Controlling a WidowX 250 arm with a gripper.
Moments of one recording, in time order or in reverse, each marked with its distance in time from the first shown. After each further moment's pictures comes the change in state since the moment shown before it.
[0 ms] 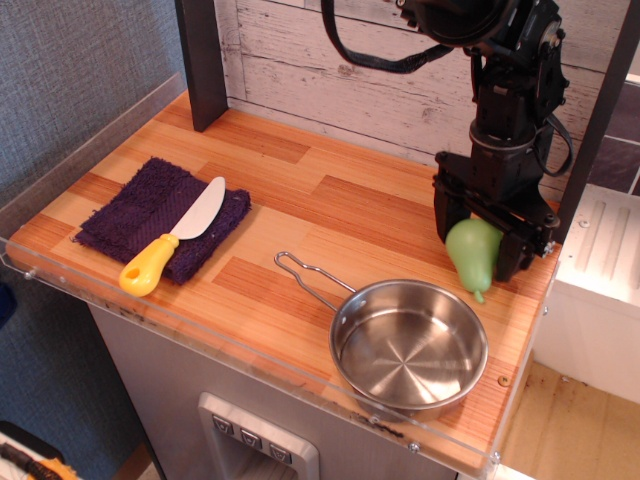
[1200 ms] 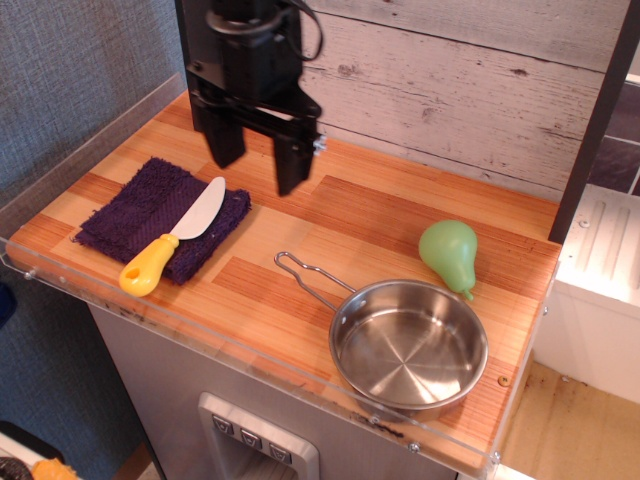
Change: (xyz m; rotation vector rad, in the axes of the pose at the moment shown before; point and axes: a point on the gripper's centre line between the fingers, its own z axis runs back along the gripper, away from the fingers) arm -0.117 0.105 0.093 0.079 0.021 0.295
